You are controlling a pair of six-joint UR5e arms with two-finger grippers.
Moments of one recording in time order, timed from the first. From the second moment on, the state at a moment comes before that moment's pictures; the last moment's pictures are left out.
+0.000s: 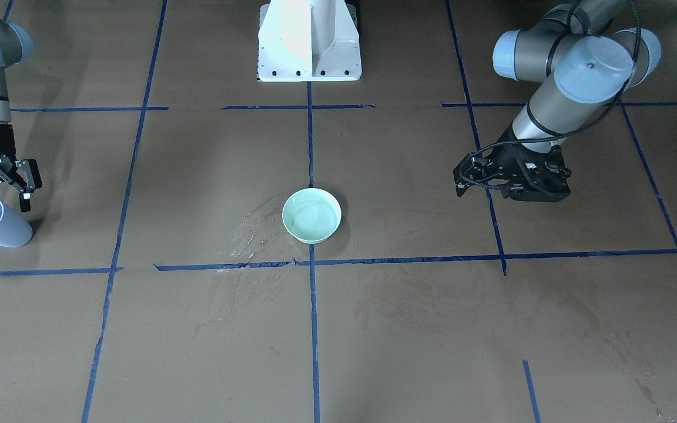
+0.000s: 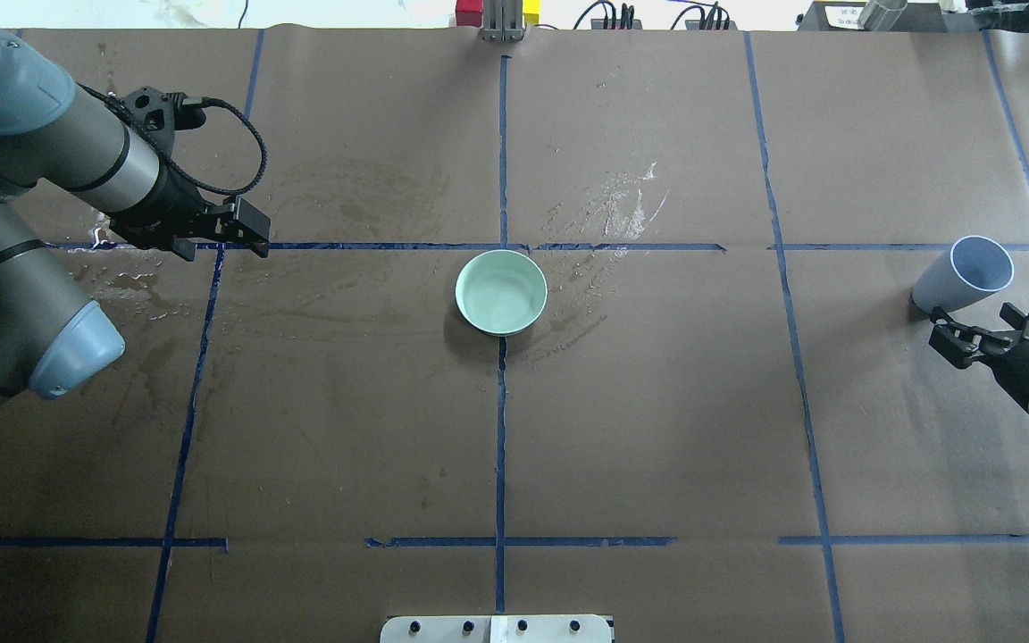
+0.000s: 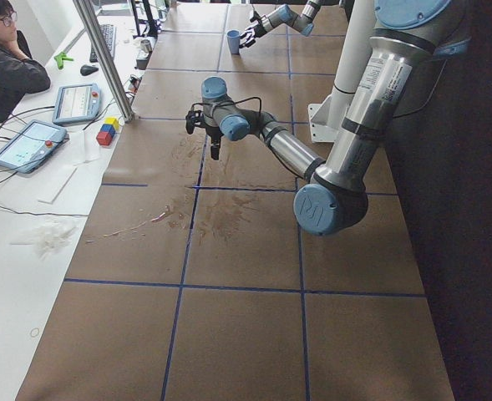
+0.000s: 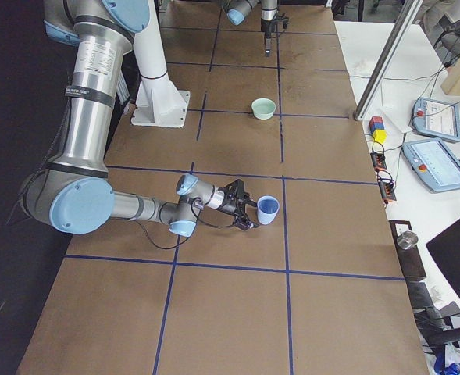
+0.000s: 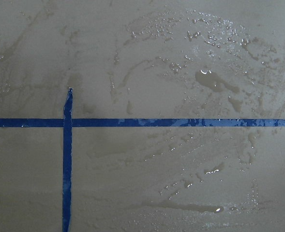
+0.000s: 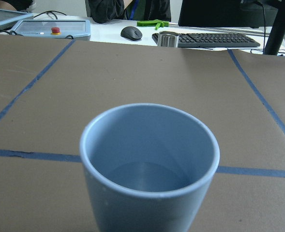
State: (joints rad) left arm -0.87 -1.94 -1.77 -1.78 -2.16 -0.98; right arm 0.51 -1.82 1.49 -0.19 0.99 1.09
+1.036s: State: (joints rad) left arm -0.87 -1.94 -1.76 -1.78 -2.16 -0.98; right arm 0.51 -1.78 1.46 -0.19 0.95 1.08
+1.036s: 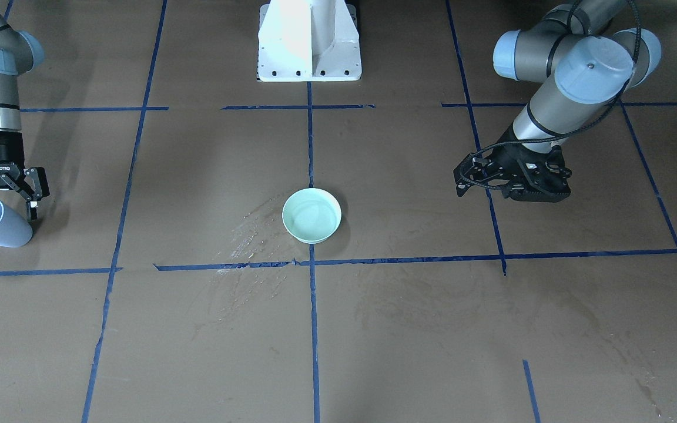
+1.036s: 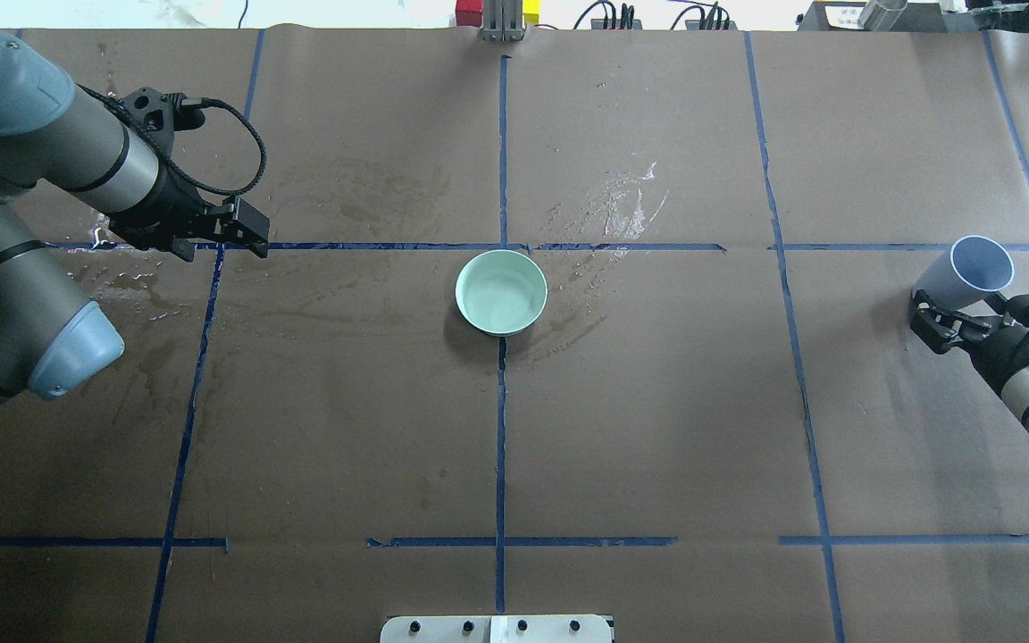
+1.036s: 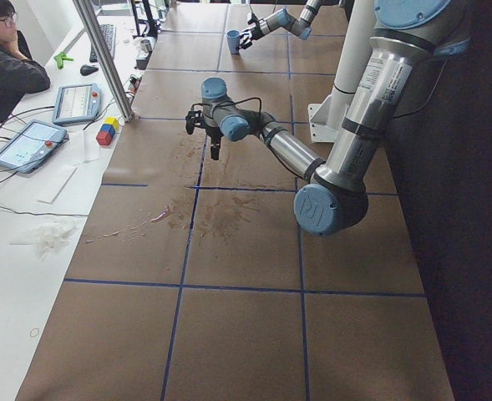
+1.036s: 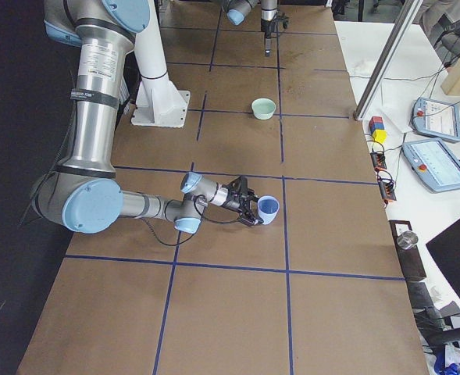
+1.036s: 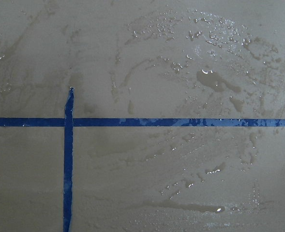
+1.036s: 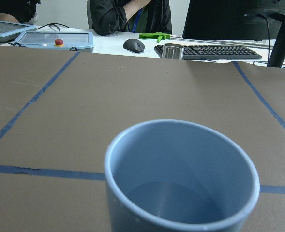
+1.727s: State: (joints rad) left arm -0.87 -1.94 -1.76 -1.78 -2.16 -0.98; right arm 0.51 -1.77 1.46 -0.20 0.91 1.08
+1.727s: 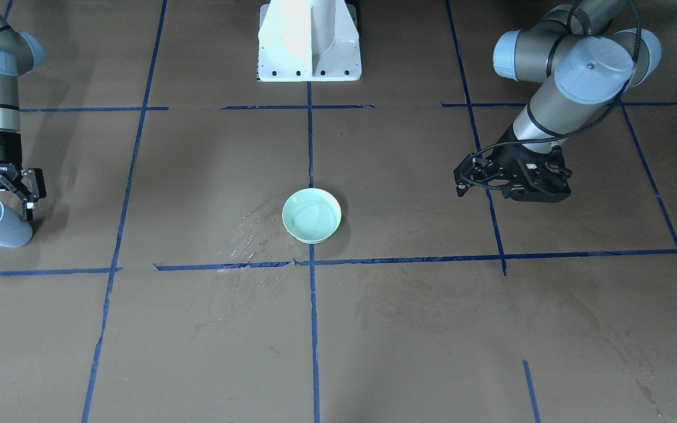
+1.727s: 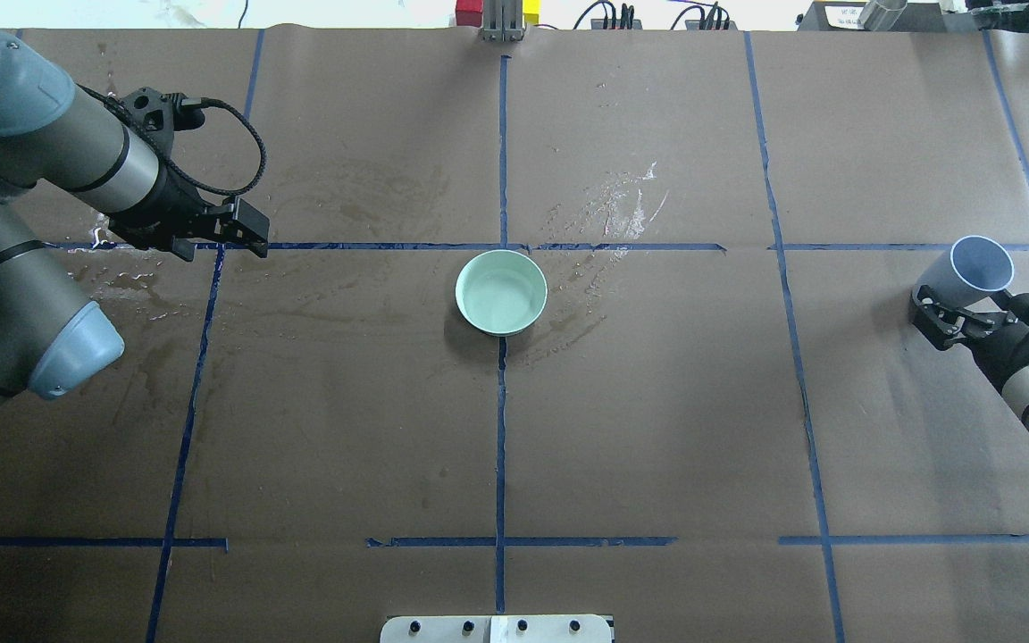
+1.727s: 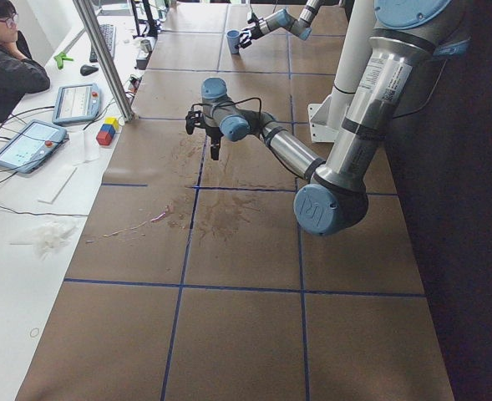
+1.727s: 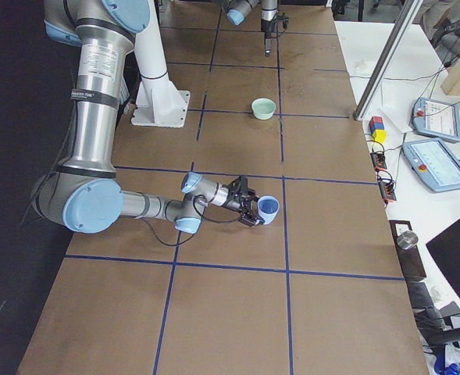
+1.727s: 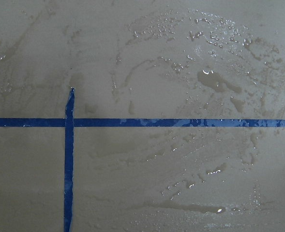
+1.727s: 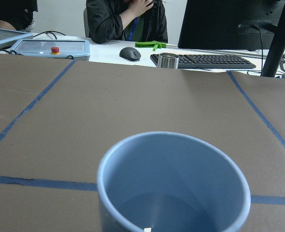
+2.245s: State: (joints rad) left arm -0.87 -1.94 -1.76 -1.78 -2.16 -0.98; right arm 0.51 -1.76 1.45 -0.20 0.89 1.07
